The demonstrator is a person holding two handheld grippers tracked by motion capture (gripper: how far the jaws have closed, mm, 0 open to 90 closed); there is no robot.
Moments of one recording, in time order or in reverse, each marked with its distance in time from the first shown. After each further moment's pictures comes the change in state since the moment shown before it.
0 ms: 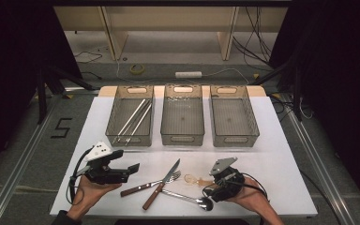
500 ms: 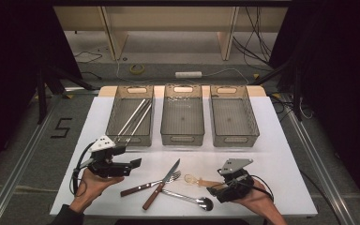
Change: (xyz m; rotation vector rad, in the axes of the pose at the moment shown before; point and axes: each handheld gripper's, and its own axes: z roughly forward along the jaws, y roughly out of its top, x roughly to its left) left arm 0.009 0.012 0.010 0.034 -0.013 -0.025; right arm -0.002 -0.013 -0.019 -0.139 -0.006 0.054
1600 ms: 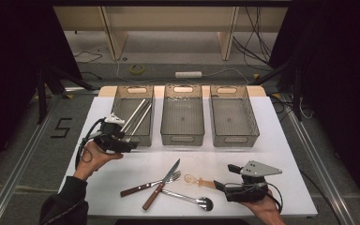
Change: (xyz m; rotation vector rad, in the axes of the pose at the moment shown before) left arm 0.041 0.044 0.037 0.241 0.102 0.043; right arm 0.001 -0.026 -0.031 -0.325 -0.062 0.179
